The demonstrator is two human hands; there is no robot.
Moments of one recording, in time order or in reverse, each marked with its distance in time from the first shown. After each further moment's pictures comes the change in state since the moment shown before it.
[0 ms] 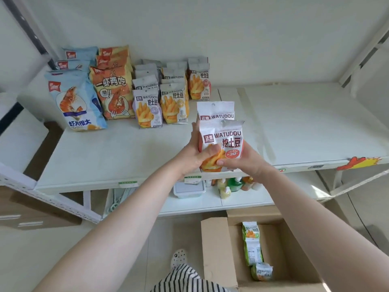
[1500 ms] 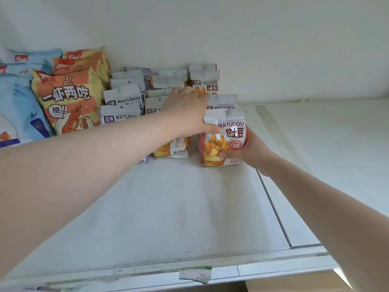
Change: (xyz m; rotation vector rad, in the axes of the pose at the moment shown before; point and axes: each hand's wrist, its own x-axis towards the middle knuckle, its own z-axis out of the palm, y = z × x) left_hand 0.233 -0.024 -0.113 1.584 0.168 0.157; right_hand 0.267 0.091 -0.066 -0.137 0.157 -0.096
